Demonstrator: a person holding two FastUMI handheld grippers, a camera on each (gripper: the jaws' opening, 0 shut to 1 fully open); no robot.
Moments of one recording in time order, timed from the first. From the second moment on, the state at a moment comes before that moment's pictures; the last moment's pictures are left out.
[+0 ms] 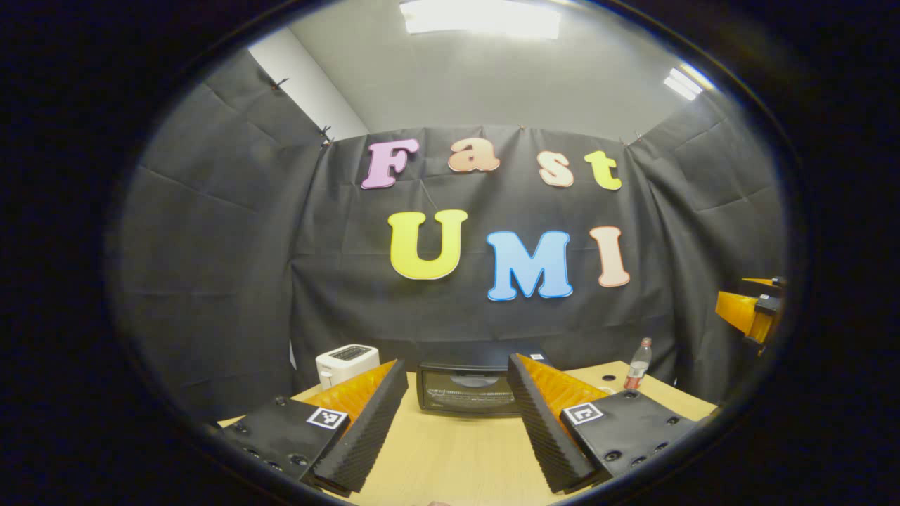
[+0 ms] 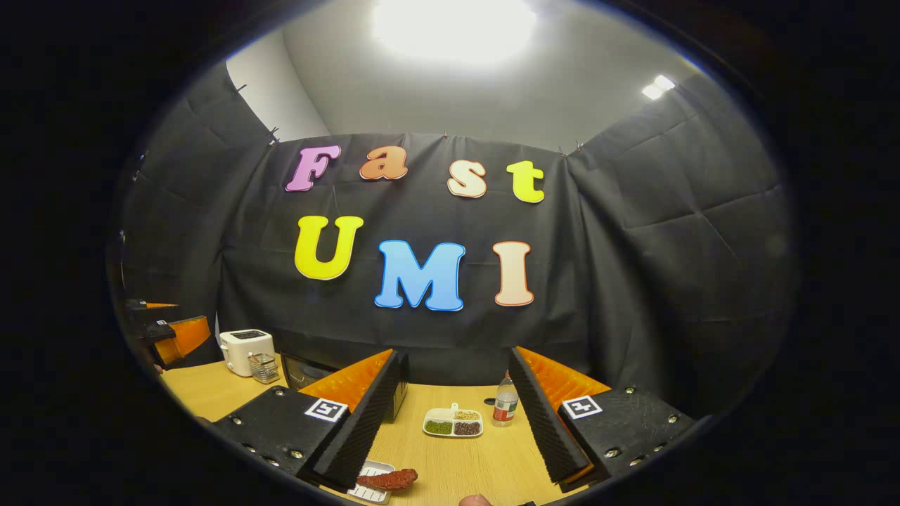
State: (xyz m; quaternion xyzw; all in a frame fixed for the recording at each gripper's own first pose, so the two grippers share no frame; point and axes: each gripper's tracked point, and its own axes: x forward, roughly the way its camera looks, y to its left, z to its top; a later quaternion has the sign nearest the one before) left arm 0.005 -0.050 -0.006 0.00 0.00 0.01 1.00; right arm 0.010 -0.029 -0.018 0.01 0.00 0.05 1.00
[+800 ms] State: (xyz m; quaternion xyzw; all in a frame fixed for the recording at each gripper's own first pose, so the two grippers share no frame) left arm 0.167 -0.050 -0.028 0.00 -0.01 -0.05 1.00; right arm 0.038 -0.035 -0.022 0.04 0.01 -0.04 1.00
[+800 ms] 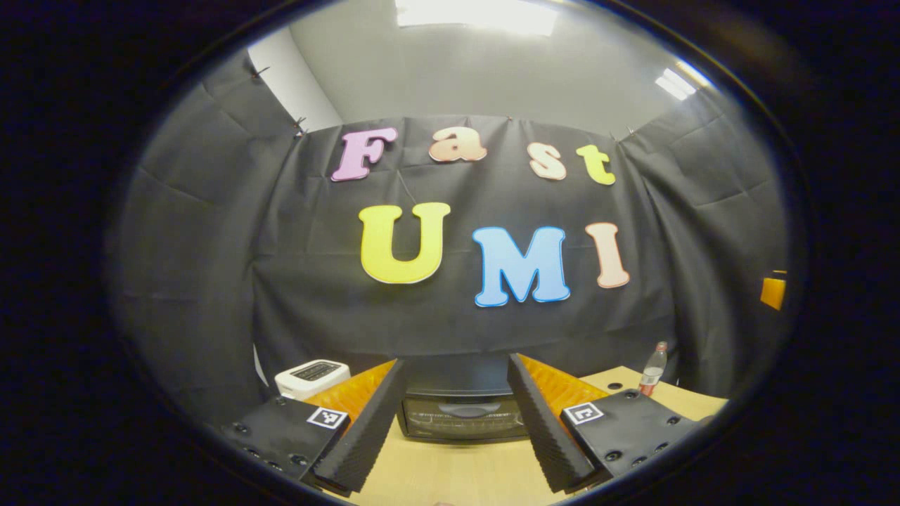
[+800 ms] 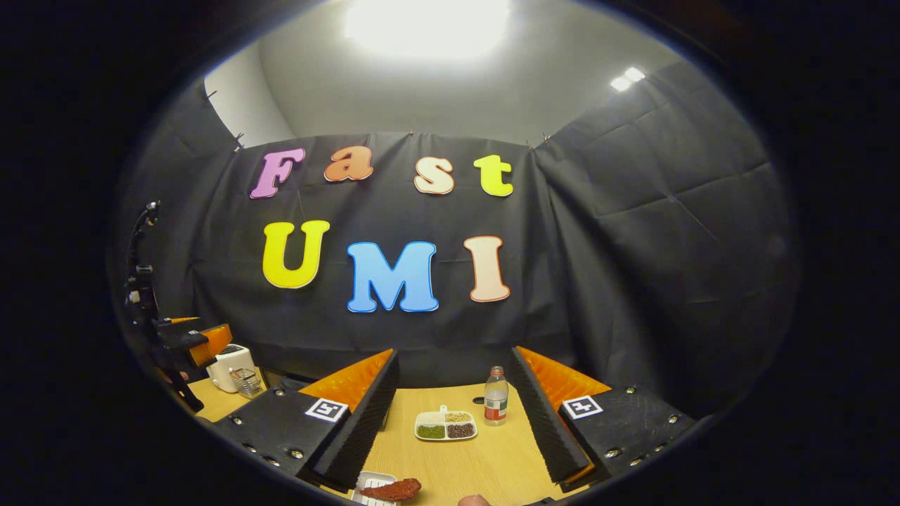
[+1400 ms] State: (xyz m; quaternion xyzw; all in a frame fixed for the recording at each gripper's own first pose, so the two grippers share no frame) left arm 0.287 -0.079 -0.115 -0.02 0.04 -0.12 0.99; right arm 0.047 -0.025 -0.027 -0.01 0.02 -0.12 0.99
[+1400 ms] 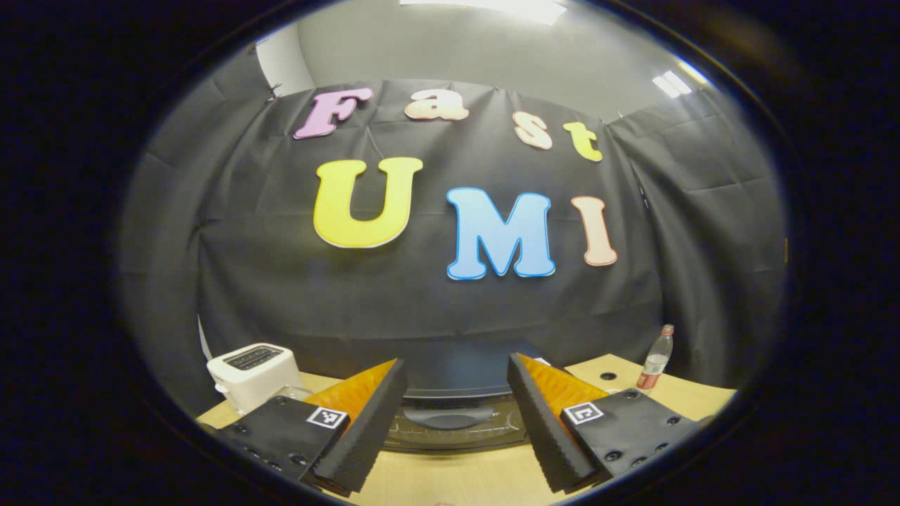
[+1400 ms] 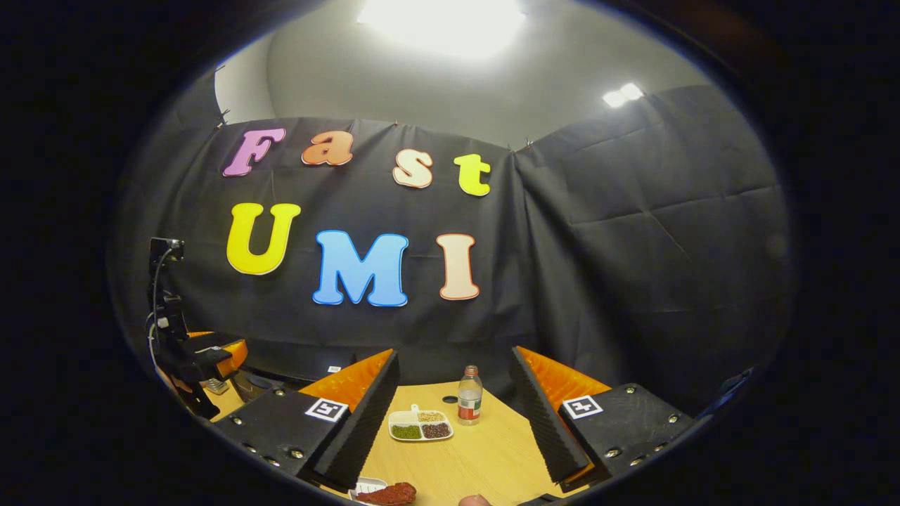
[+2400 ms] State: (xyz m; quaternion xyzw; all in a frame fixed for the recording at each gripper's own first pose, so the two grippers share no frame) left arm 0.361 -0.097 -0.228 -0.01 0.12 -0.11 0.99; right arm 0.044 -0.008 -0.024 -0.06 0.04 -0.14 0.99
